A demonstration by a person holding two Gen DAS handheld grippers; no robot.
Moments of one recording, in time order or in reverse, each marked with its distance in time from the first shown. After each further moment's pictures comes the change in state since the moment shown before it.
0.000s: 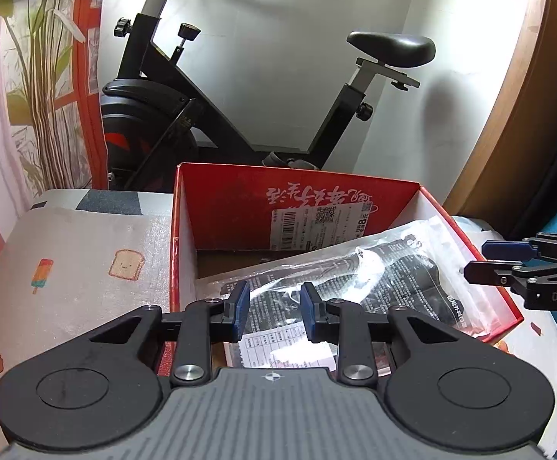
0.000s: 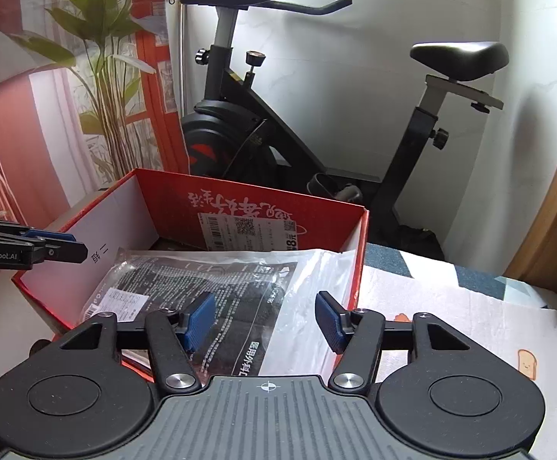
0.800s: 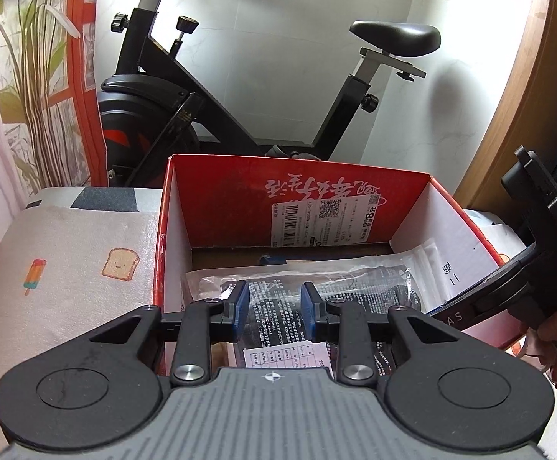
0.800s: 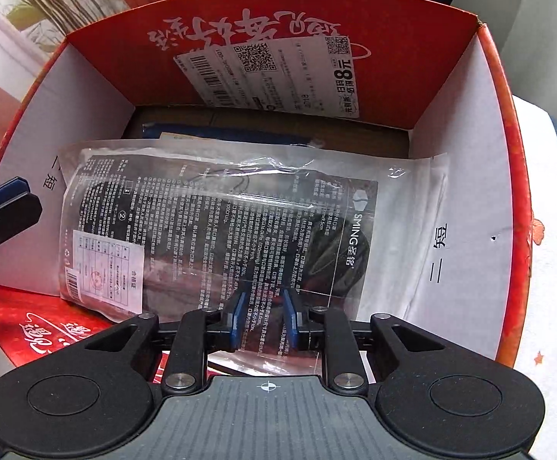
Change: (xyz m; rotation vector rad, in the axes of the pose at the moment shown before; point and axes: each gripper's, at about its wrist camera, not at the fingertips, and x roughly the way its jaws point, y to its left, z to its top) left arm 0.016 -0.001 -0.001 0.017 0.019 0.023; right arm 0.144 0.015 0.003 0.191 0.603 0.088
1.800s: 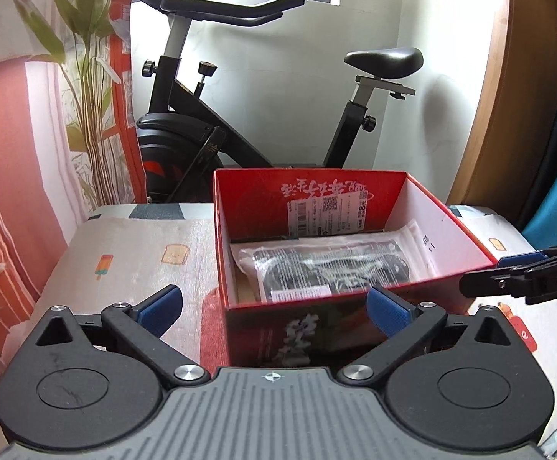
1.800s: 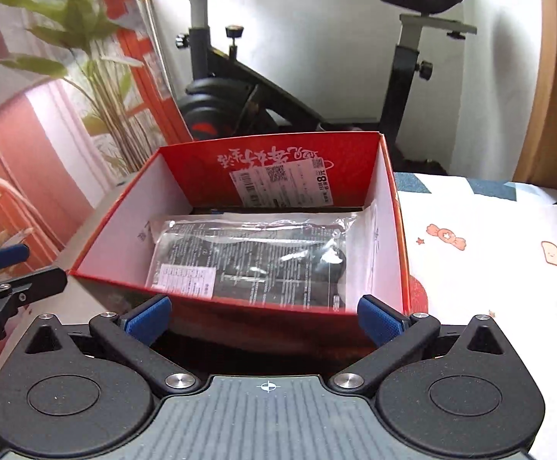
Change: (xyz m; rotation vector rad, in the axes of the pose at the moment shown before) left arm -0.112 -0.016 -0.060 0.065 -0.097 0.079; right arm -0.121 0.026 -0.145 0.019 -0.539 0.003
